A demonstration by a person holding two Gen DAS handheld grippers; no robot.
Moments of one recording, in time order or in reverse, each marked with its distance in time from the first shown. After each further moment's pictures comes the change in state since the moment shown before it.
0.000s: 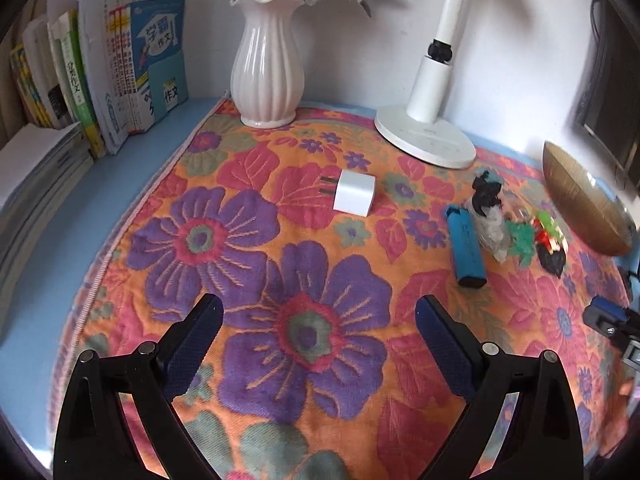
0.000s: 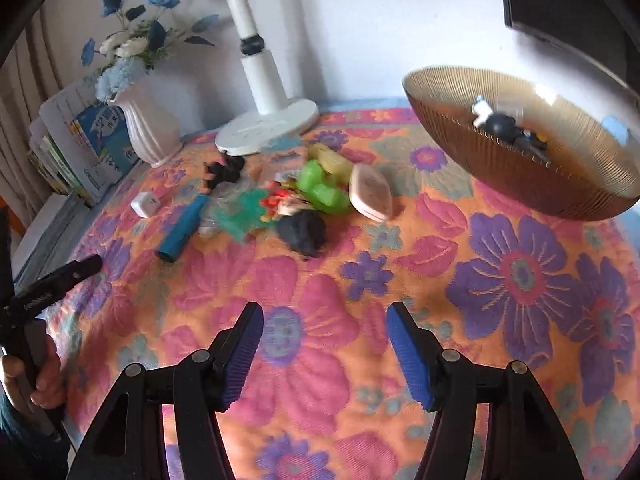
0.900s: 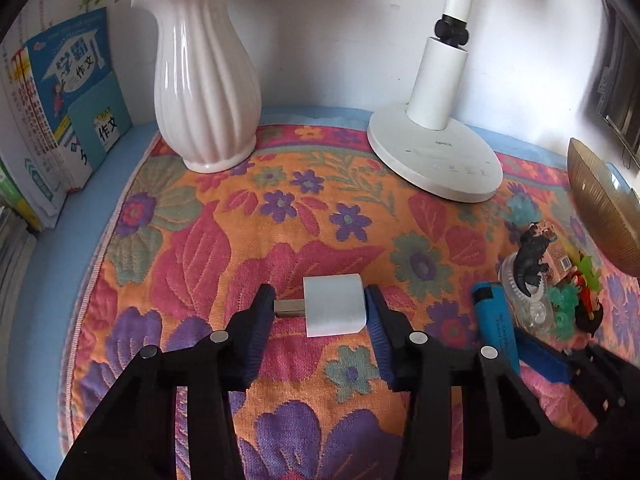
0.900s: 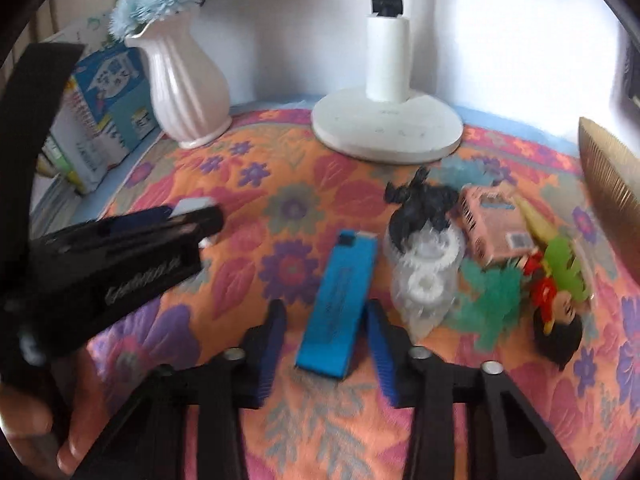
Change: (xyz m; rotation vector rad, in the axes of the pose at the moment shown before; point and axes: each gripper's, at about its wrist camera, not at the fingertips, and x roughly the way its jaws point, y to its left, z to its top) left arm 0.083 -0.015 0.076 0.112 0.059 -0.029; right arm 0.112 0.146 0.059 -0.073 0.068 -0.088
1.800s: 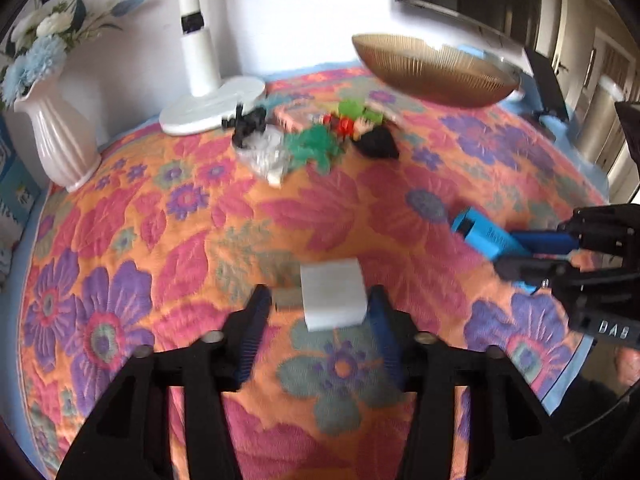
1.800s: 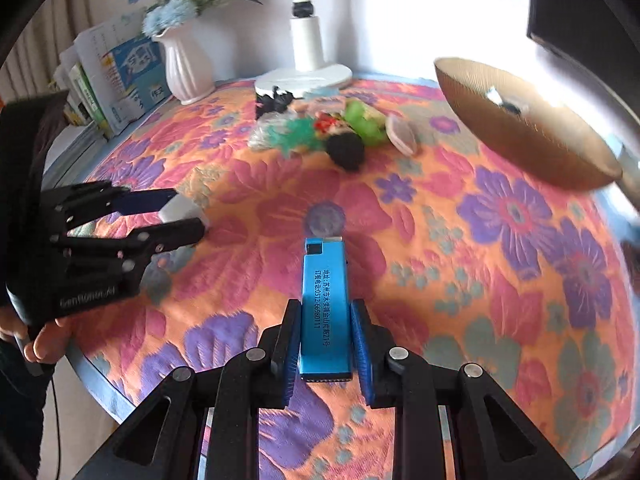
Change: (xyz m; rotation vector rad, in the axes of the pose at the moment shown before) left arm -0.077 -0.131 -0.117 0.395 0.025 -0.220; right arm -0.117 -0.123 -0.134 -0.050 0.037 0.038
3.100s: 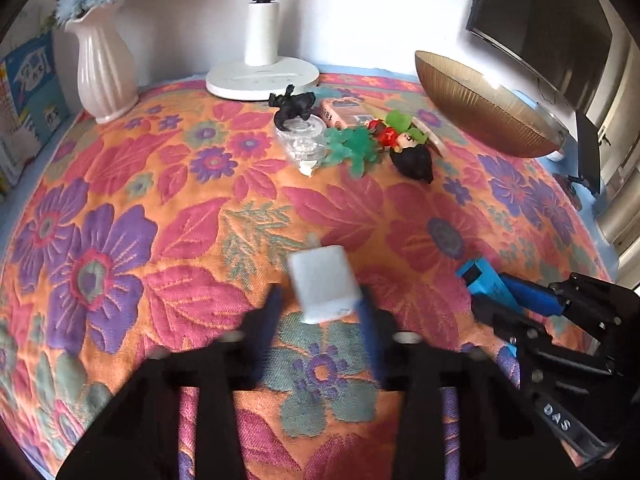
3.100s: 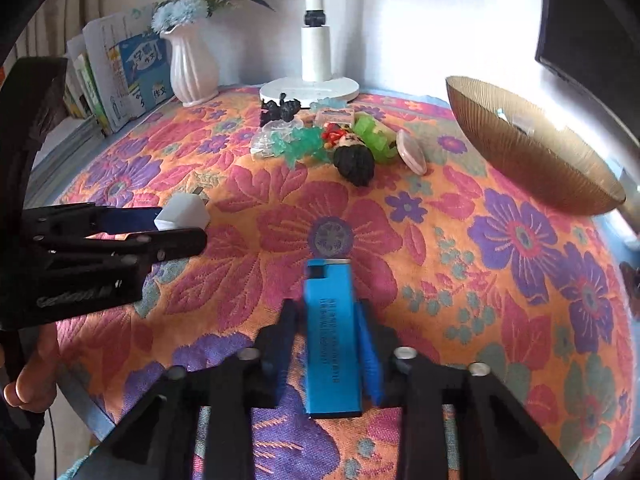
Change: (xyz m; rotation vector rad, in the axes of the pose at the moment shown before) left arm -0.001 0.004 0.008 -0.275 0.004 0.027; right arm 0.008 0.016 0.004 -0.079 -0.068 -0.054
